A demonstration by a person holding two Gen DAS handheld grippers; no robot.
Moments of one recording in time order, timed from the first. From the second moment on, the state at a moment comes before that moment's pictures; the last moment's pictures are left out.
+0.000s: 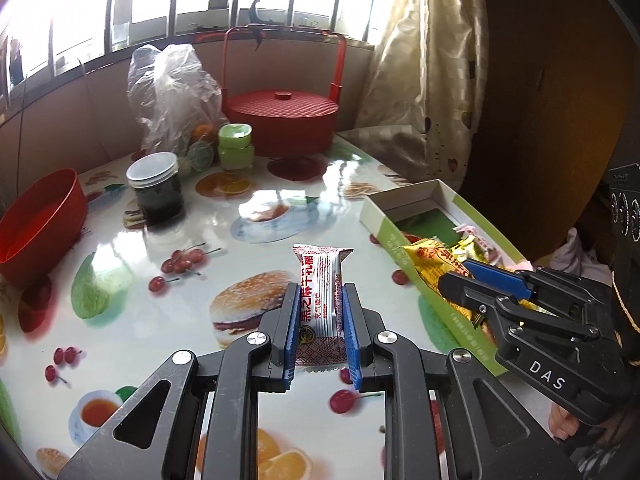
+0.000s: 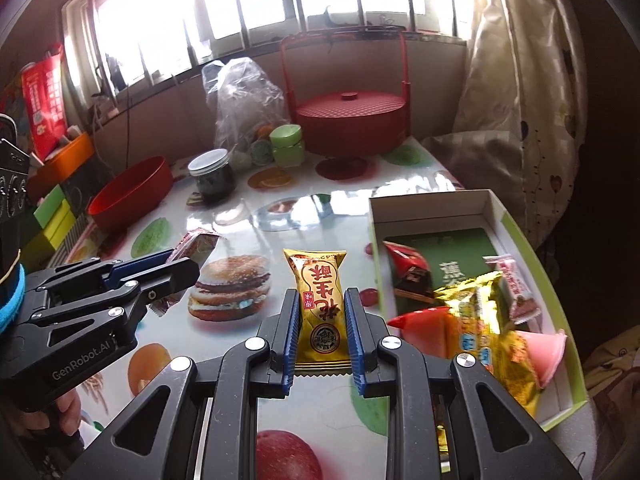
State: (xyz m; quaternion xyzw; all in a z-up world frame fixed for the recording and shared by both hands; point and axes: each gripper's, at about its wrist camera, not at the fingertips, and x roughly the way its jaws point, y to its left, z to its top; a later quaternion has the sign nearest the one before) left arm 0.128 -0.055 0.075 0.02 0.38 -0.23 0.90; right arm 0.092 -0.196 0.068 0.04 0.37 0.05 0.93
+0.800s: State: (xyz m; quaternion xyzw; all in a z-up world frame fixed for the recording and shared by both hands) left arm 0.134 -0.136 0.062 0.03 0.40 -0.29 0.87; right arm 0.067 -0.281 0.070 0.06 0.37 -0.03 0.93
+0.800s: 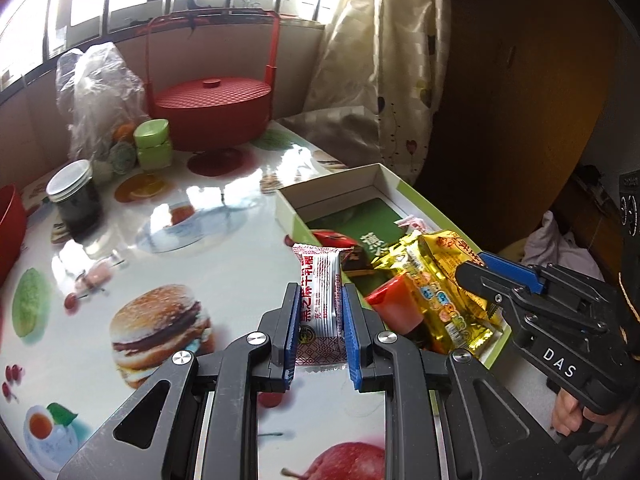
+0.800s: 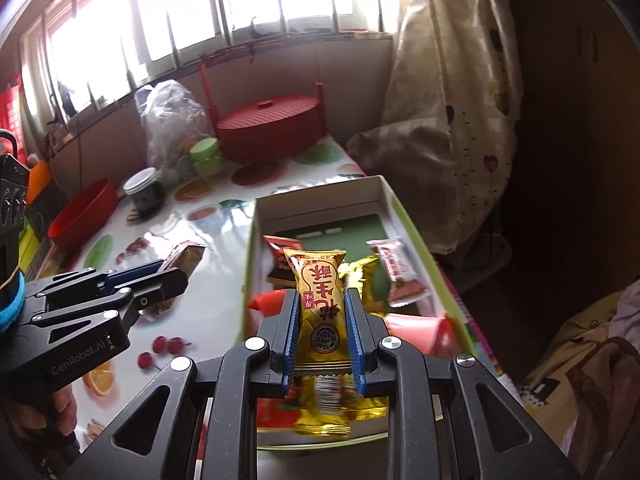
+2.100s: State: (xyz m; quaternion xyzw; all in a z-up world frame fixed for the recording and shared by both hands) left arm 0.160 -0.191 0.043 0.03 0.42 -0.31 0.85; right arm 0.080 -0.317 0.052 0.06 0.37 -0.07 0.92
